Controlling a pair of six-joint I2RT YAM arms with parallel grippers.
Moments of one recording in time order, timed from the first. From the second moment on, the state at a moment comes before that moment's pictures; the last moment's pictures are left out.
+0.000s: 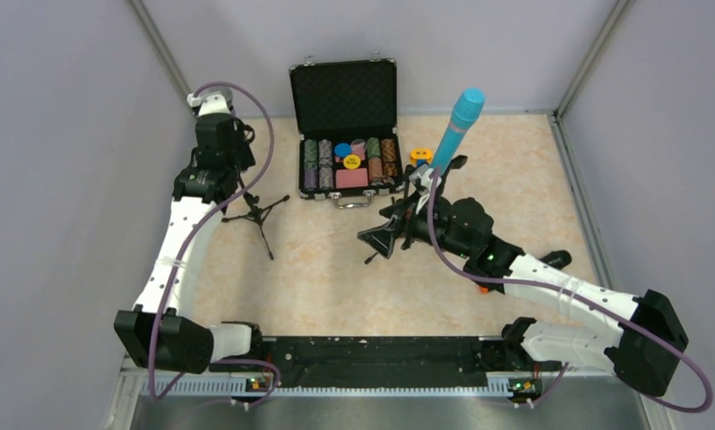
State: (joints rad) left arm -0.10 1.27 1.35 -0.55 -0.35 -0.24; right arm 0.85 1.08 0.70 0.34 -0.23 0.40
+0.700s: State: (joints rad) left arm -0.10 1.26 1.33 -0.50 -0.36 -0.25; right arm 0.85 1.09 0.70 0.32 -0.23 0.41
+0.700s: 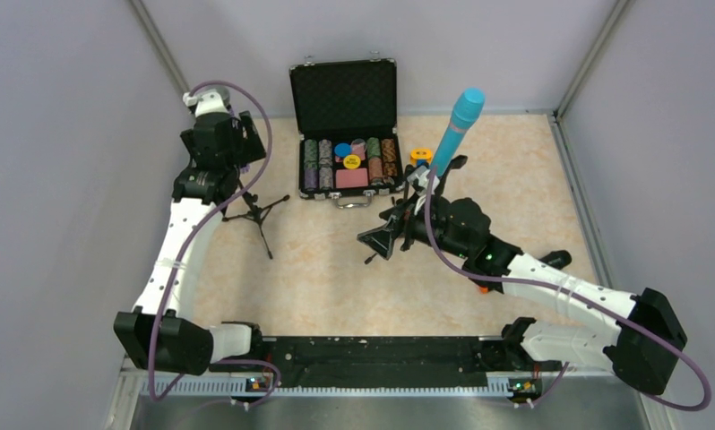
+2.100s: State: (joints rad) left arm -0.20 1.11 1.17 -0.35 0.30 -0.29; right arm 0.85 0.98 0.64 0.22 -0.23 0.45
